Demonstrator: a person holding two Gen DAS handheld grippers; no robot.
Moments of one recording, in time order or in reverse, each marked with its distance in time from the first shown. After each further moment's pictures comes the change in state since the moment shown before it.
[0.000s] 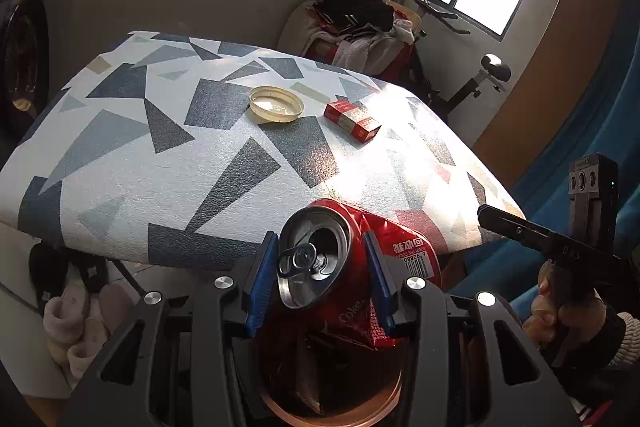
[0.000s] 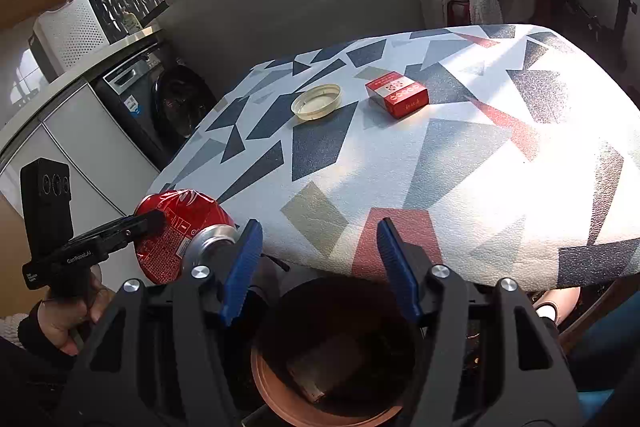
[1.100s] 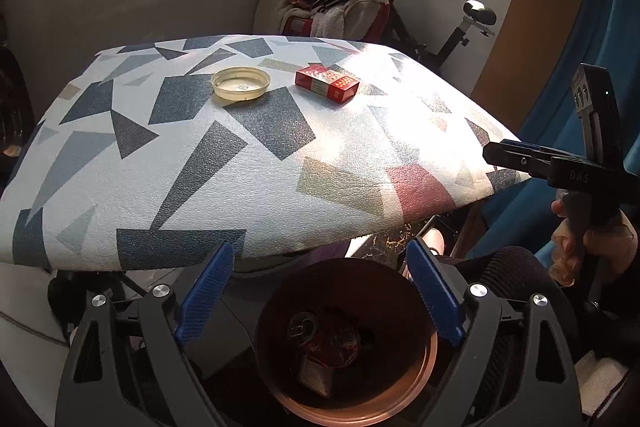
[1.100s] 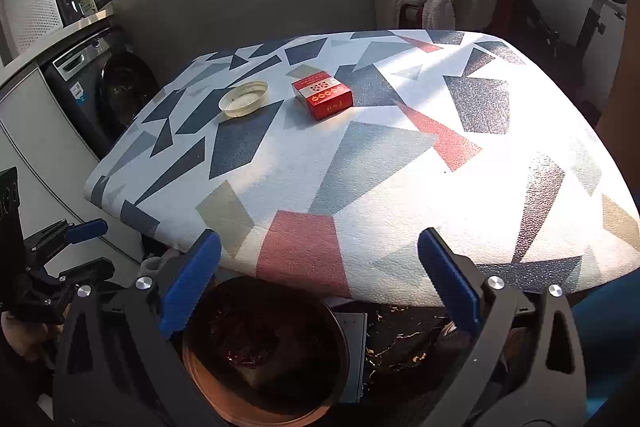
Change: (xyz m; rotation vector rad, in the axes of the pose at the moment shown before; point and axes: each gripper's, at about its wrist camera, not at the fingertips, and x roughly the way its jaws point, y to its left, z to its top) left arm 0.032 -0.035 -0.016 0.177 0.068 0.058; right arm -0.004 -0.035 0.007 -0.039 0.023 -0.218
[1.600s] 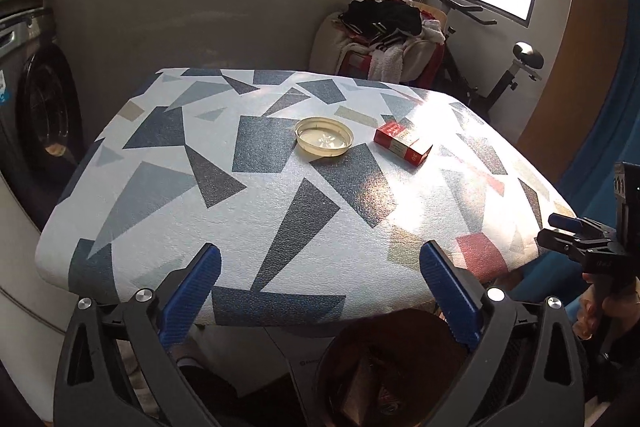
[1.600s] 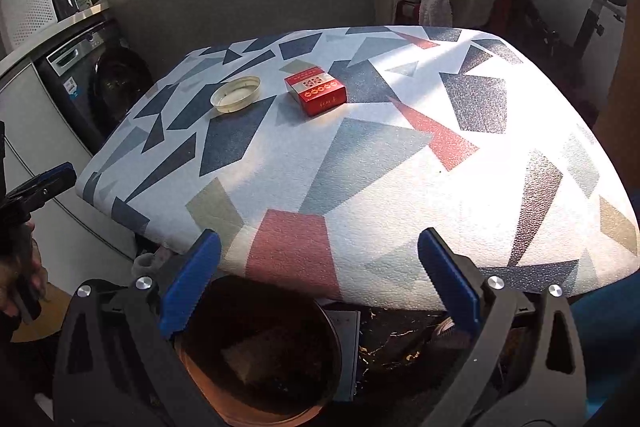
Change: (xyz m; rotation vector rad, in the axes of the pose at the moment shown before) left arm -0.026 0.060 0.044 -0.088 -0.103 0.149; right arm 0.008 -0.002 0.003 -0.009 0.019 -0.024
